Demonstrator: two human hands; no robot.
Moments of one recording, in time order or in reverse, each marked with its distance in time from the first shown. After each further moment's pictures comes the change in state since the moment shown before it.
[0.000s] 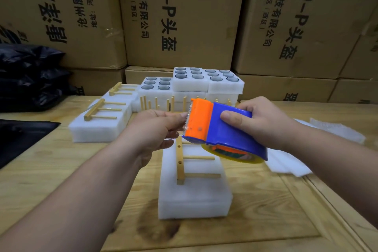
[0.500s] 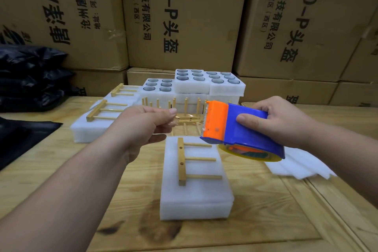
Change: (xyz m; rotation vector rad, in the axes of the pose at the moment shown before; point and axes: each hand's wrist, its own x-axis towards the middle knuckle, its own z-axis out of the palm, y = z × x) left_hand 0.006 0.001 -0.026 -0.078 0.041 0.044; right_hand -0.003 0.010 -0.025 -0.125 -0.027 -0.035
